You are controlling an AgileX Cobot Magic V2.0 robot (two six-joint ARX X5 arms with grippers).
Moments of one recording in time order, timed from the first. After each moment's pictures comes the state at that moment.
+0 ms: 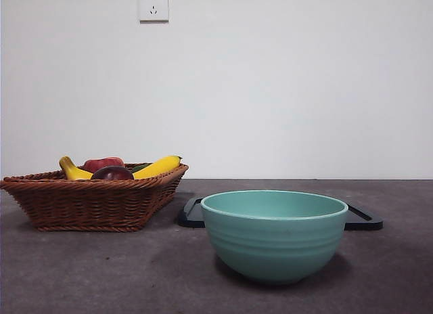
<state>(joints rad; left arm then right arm) 0.08 0.01 0.03 -0.18 0.02 0.17 0.04 0.01 0.02 0.01 -0.05 -0.03</state>
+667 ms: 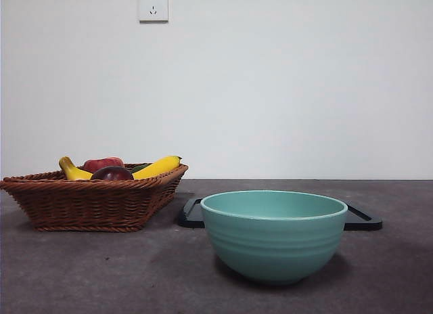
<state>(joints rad) 0.08 0.01 0.03 -0.18 0.02 0.17 0.09 0.00 0.02 -0.17 -0.01 -0.07</state>
